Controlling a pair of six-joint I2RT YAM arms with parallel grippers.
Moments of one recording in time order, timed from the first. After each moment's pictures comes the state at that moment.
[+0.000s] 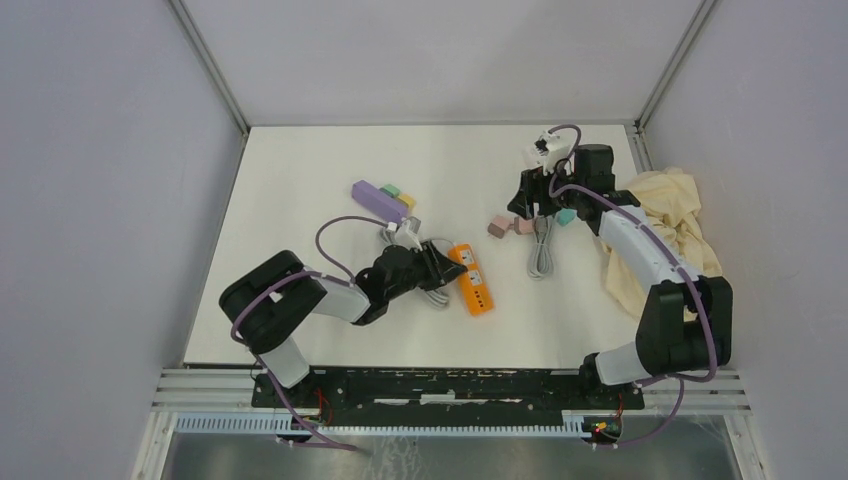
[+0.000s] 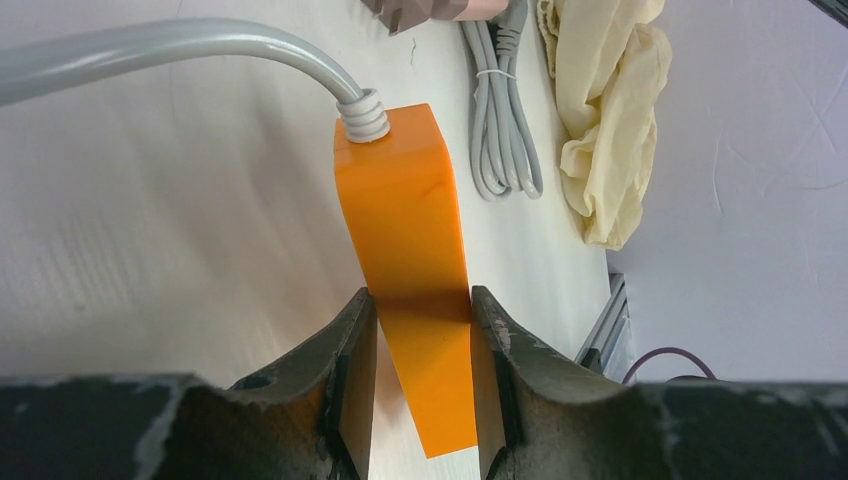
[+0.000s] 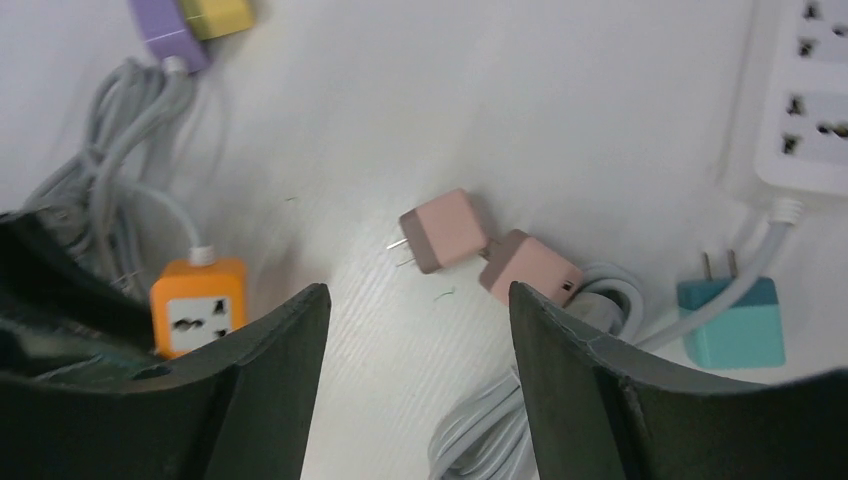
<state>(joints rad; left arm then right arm) -0.83 1.67 0.49 0.86 0.05 -1.01 0.12 1.47 1.06 -0.27 -0.47 -0.04</state>
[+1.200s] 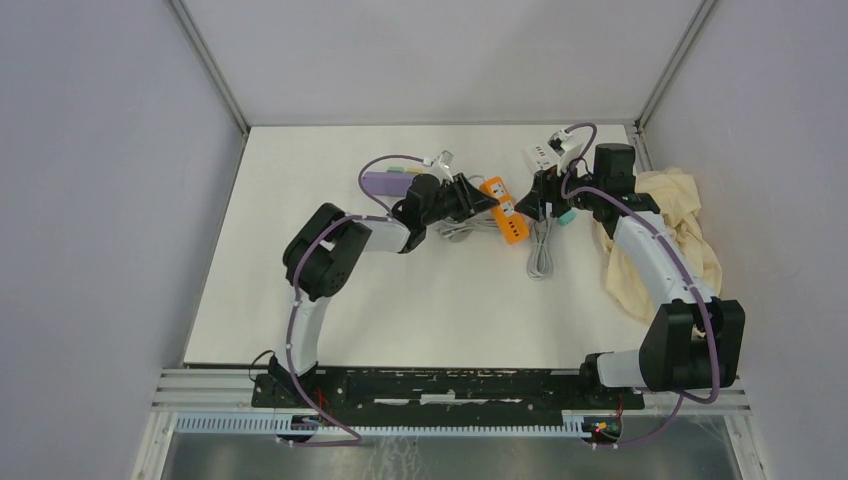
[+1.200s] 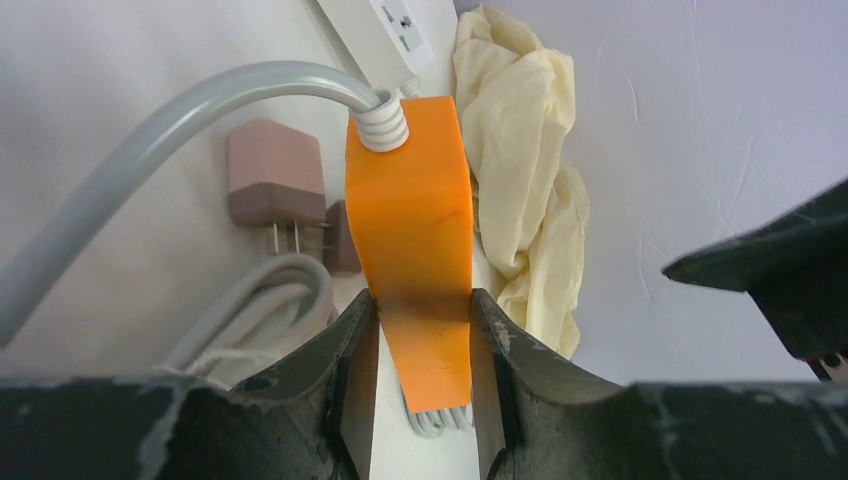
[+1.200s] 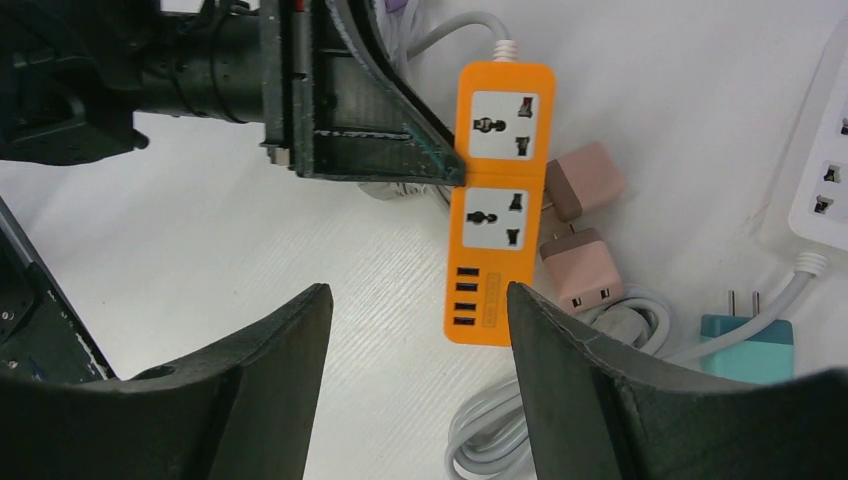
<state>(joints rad) -0.65 2.11 1.20 0.73 0.34 -0.97 0.04 1.37 1.07 -0.35 -0.72 -0.14</state>
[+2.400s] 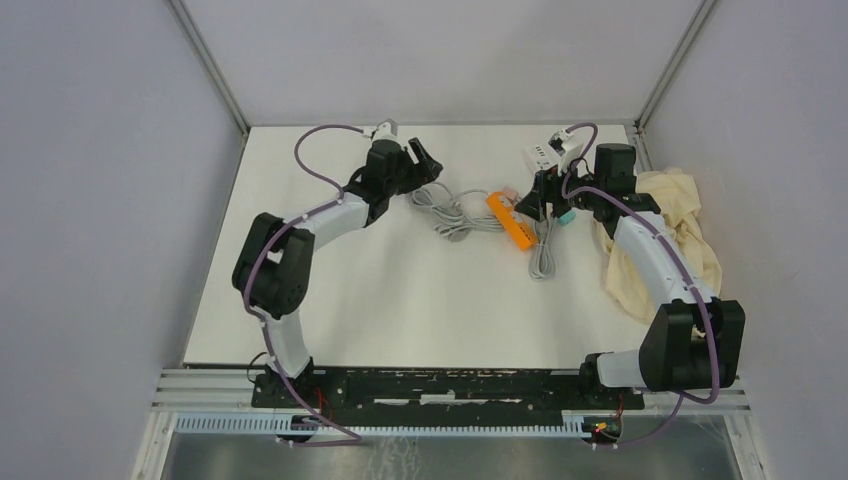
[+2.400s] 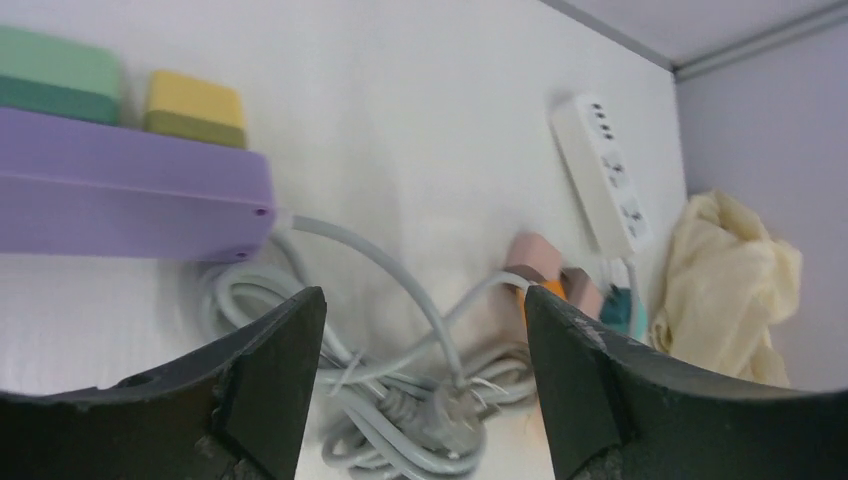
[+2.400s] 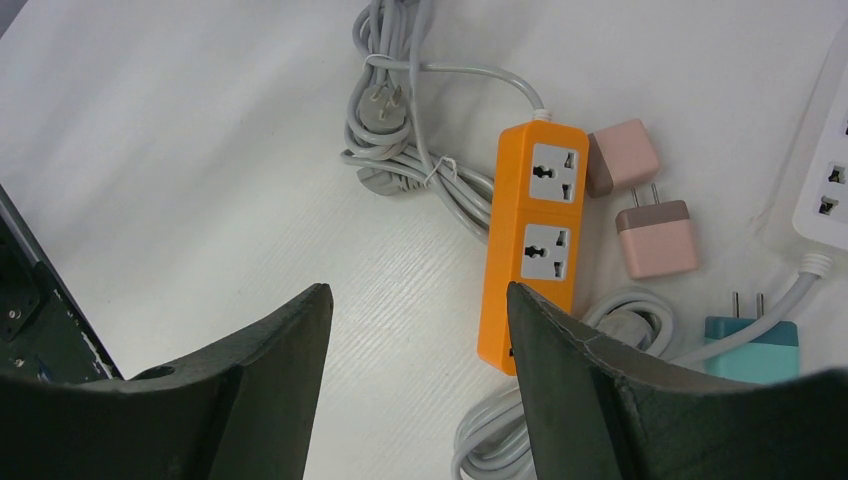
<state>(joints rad) -0.49 1.83 1.24 0.24 0.03 -0.69 0.04 1.37 1.07 -0.35 -0.73 -0.13</state>
